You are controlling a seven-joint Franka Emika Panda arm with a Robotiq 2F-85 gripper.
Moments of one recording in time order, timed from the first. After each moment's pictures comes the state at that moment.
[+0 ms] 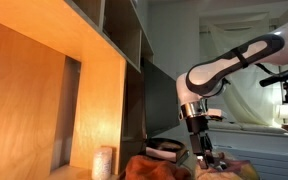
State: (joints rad) arm -0.08 1.05 0.03 -0.98 0.06 1.75 -0.09
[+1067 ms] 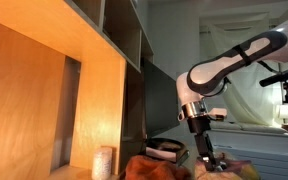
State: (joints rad) arm -0.08 1.01 0.04 -1.04 0.04 1.76 -0.20
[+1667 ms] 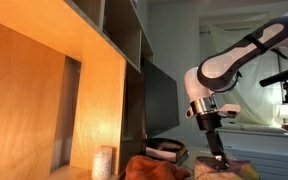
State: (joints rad) arm -0.08 0.83 0.04 -1.33 0.04 1.87 -0.20
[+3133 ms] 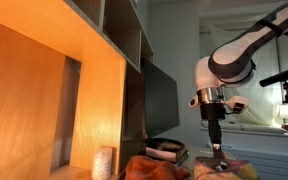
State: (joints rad) arm -0.12 0.67 0.07 -1.56 0.13 2.10 -0.30
